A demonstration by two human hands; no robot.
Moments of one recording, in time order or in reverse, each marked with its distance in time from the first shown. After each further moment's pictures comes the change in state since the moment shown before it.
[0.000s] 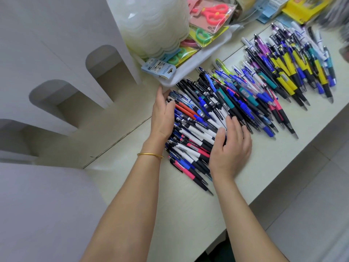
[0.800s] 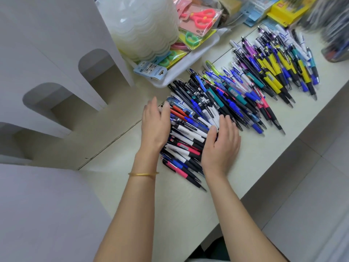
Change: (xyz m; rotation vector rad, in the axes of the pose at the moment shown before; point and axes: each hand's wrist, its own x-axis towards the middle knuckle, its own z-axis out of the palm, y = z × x) left_hand -0.033 0.010 -0.006 0.383 0.035 -0.061; right_hand 0.002 -0.001 -0.001 0.048 -0.038 -0.006
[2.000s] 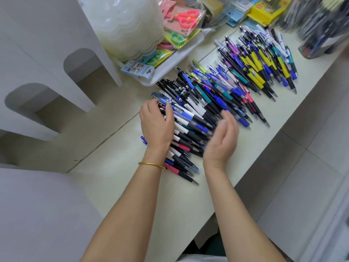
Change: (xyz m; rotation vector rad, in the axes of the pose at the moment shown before) left_hand 0.003 -0.006 0.044 0.043 0.319 0.212; right_hand 0.008 0.006 -0.013 0.526 0.198 0.092
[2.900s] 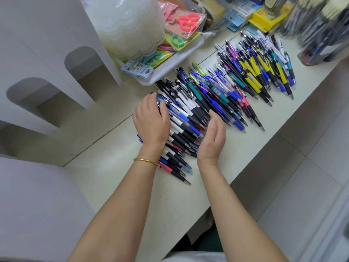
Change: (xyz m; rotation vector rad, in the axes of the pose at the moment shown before) left_hand 0.002 0.007 -0.005 0.171 0.054 0.081; right_hand 0.004 -0.005 0.000 0.214 -0.185 0.147
